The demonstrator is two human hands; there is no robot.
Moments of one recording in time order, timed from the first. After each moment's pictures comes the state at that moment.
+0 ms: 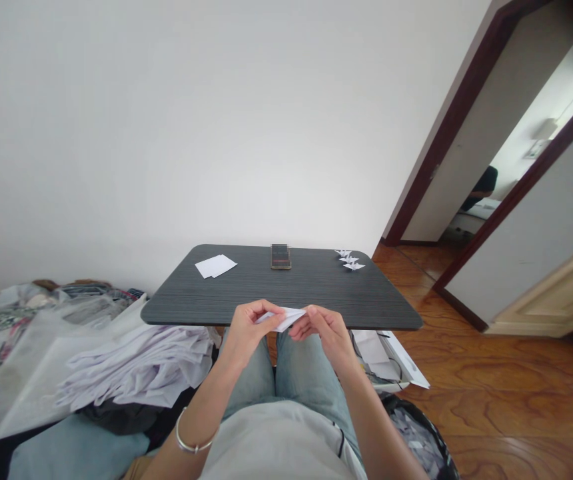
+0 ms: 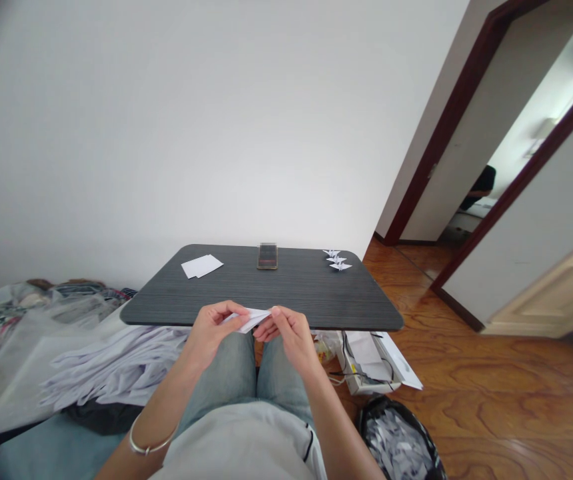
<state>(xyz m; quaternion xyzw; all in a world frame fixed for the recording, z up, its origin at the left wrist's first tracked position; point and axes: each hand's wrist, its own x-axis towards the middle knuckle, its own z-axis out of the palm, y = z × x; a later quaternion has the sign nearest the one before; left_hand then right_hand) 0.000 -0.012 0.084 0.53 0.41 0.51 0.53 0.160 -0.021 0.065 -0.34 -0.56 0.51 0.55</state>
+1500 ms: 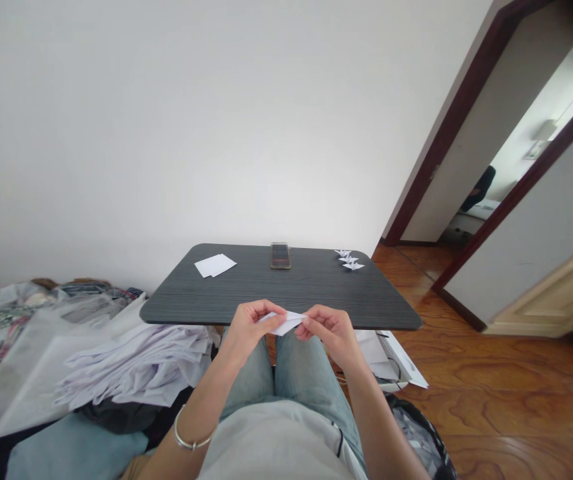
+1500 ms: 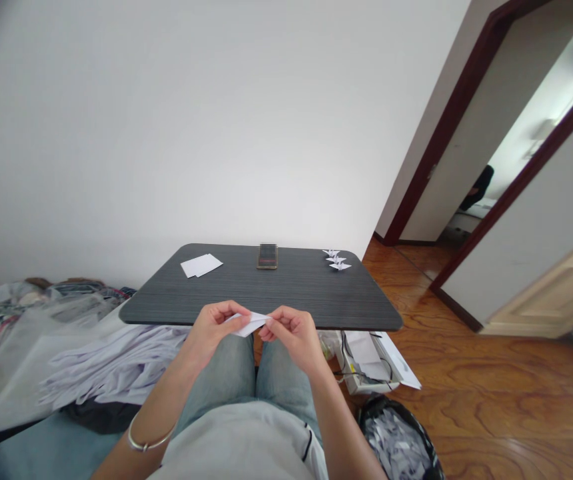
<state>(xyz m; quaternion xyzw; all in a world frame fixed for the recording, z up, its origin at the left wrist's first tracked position) 0.002 -0.012 0.088 0.52 0.40 0.48 0.58 0.171 -0.024 0.069 -0.35 -0.58 0.50 0.54</state>
